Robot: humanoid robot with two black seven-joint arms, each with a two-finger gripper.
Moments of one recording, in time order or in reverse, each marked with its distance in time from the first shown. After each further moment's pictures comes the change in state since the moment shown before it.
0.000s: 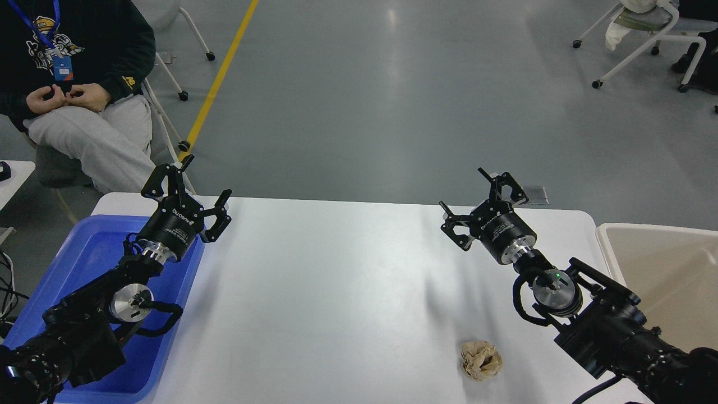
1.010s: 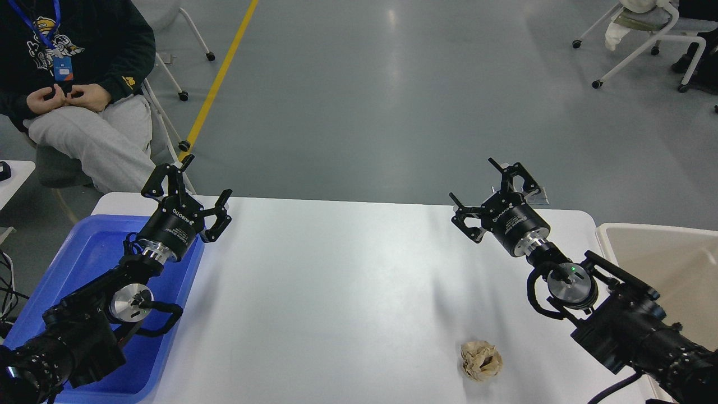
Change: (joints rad) left arm 0.000 0.000 0.000 0.000 0.000 0.000 0.000; right arm 0.002 -0.067 0.003 0.063 -0.013 0.001 0.001
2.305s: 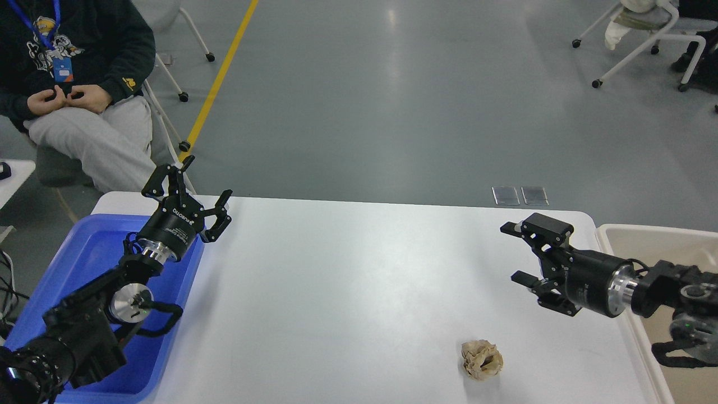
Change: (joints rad) left arm 0.000 0.000 0.000 0.000 0.000 -0.001 0.006; right arm 0.342 -0.805 -0.838 1.071 -0.444 -0.523 -0.008
